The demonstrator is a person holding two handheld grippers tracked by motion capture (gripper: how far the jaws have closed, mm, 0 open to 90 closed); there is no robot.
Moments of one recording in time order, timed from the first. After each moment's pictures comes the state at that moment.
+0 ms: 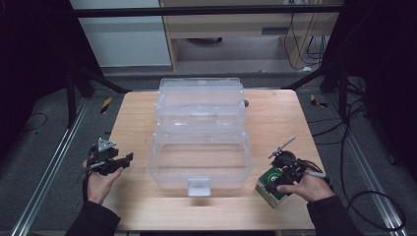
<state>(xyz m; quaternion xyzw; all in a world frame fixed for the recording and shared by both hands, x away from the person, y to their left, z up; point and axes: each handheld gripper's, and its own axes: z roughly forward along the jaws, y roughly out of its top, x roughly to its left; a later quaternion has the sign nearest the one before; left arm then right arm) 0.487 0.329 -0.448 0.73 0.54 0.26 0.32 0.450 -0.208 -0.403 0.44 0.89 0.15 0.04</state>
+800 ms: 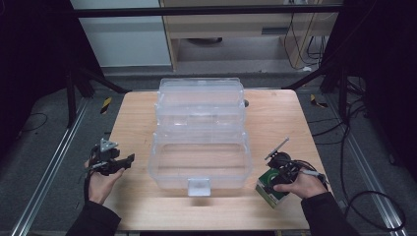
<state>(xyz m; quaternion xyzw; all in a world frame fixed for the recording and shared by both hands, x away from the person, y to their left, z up) 0.489 0.326 -0.451 0.74 0.54 0.26 0.31 0.462 -0.205 -0.423 0.44 0.89 0.11 0.01</state>
